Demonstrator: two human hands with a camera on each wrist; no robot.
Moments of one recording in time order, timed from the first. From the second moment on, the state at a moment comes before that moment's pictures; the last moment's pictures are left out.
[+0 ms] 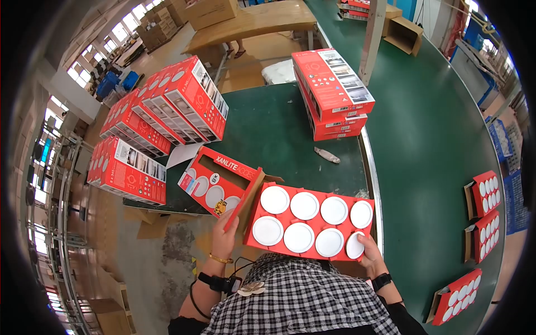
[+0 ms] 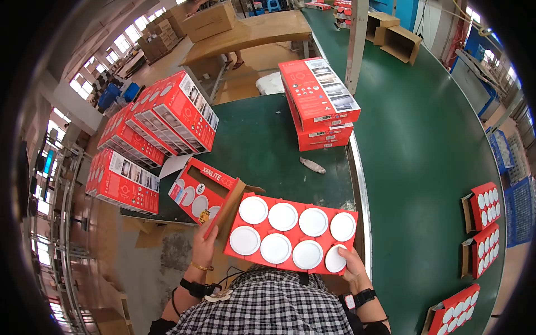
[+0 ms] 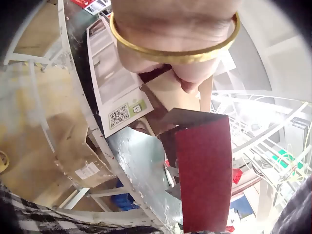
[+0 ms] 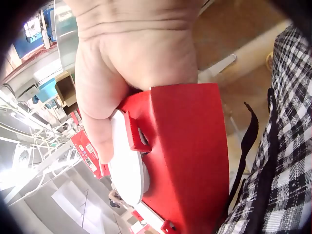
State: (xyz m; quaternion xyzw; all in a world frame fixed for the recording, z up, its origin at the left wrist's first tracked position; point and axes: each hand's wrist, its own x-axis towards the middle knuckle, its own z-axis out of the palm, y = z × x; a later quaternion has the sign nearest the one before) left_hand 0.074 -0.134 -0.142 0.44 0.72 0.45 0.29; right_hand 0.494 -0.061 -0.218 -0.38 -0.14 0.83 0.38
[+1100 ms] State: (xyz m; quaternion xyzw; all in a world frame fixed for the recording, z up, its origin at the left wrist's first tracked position) left_hand 0.081 -0.102 -0.106 0.54 0.68 0.36 0.34; right_hand 0.466 -0.073 -0.188 -0.41 -0.16 0.79 0.43
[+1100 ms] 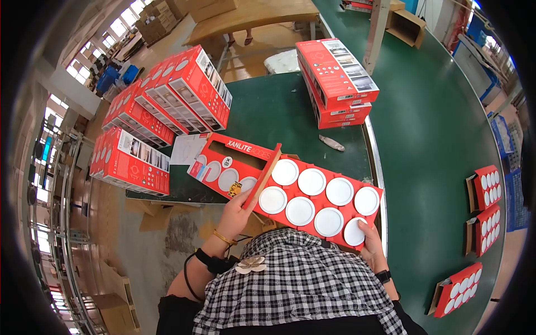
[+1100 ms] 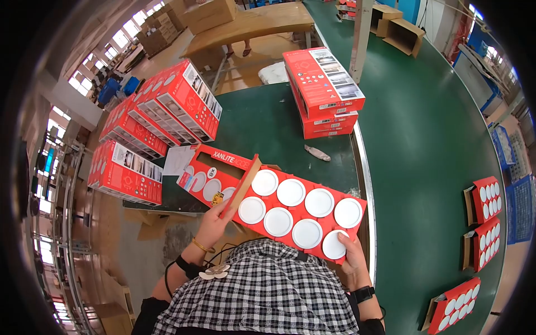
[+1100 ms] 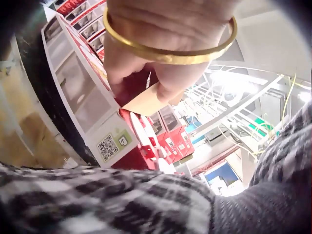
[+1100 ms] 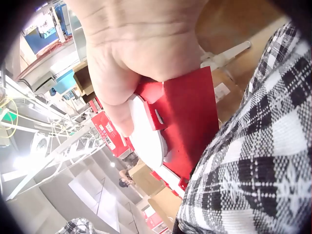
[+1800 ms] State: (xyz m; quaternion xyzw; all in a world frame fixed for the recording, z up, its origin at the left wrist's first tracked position) left_hand 0.105 -0.098 -0.137 0.49 0.68 0.41 0.36; right_hand 0.481 -0.068 -0.186 -0.42 -0.14 0.80 0.41
